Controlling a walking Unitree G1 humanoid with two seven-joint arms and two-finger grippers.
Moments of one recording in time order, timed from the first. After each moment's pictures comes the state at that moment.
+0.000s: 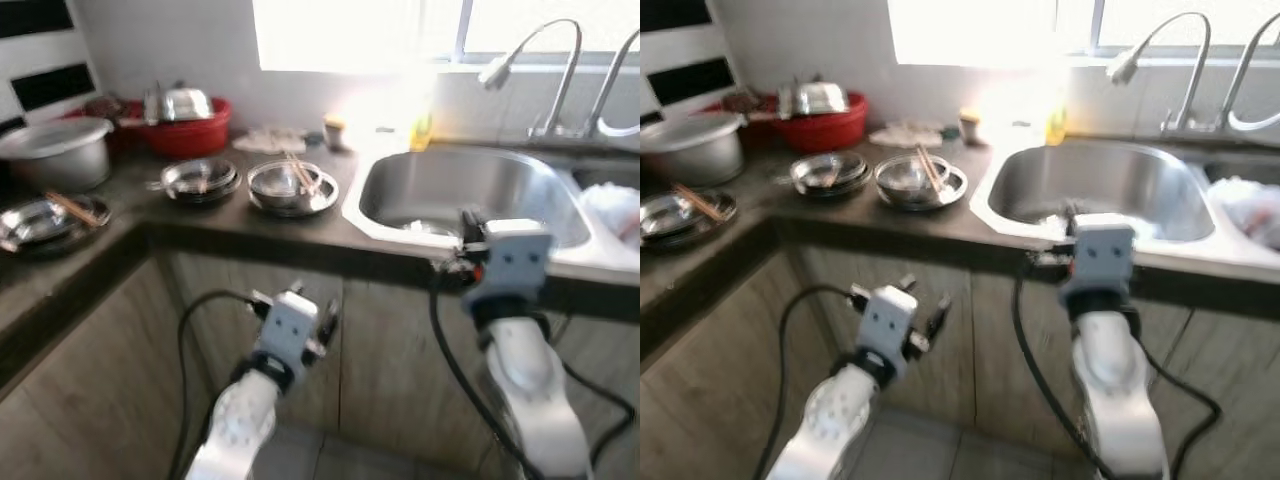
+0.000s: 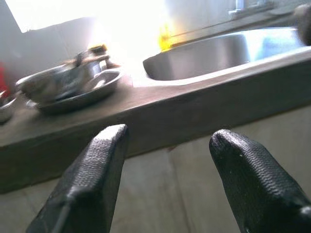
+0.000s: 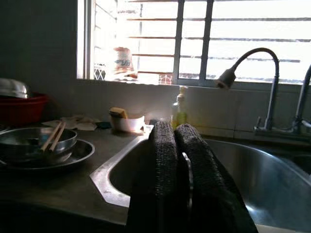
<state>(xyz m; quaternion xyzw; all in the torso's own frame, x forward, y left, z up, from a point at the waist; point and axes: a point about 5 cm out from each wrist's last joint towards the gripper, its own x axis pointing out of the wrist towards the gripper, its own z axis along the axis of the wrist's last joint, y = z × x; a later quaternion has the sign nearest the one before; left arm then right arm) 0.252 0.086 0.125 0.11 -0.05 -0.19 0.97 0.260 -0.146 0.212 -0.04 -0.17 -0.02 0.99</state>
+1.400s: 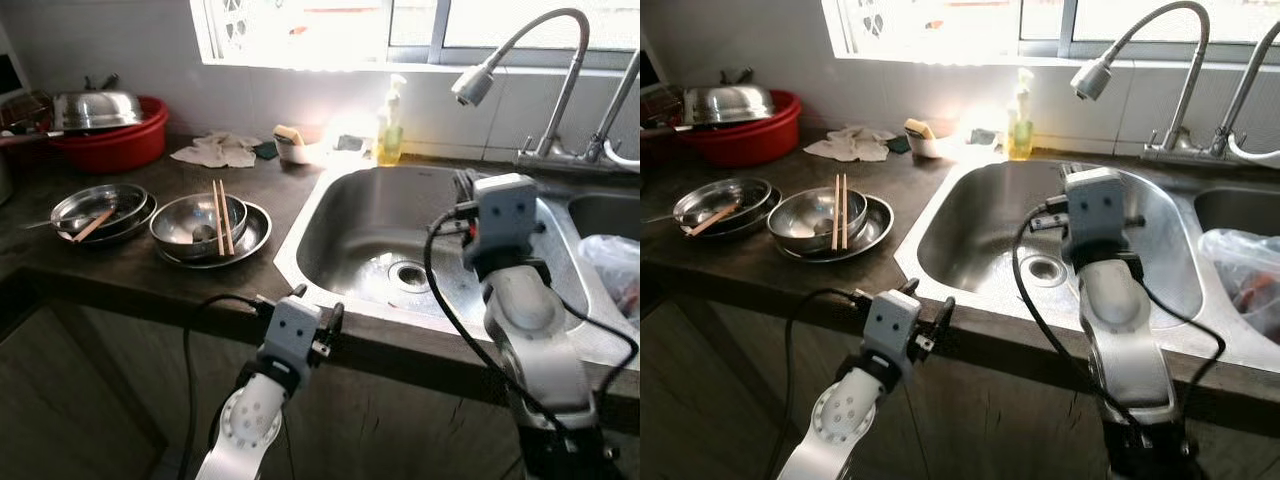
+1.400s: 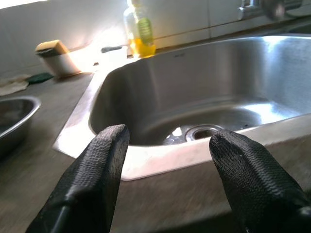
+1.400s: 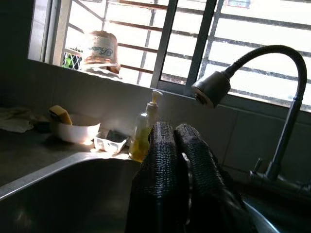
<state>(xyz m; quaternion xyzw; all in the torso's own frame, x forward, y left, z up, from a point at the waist) 0.245 0.074 0.121 0.09 -0.05 -0.20 0.97 0.304 -0.162 0.245 -0.13 -0.18 0.00 0.98</state>
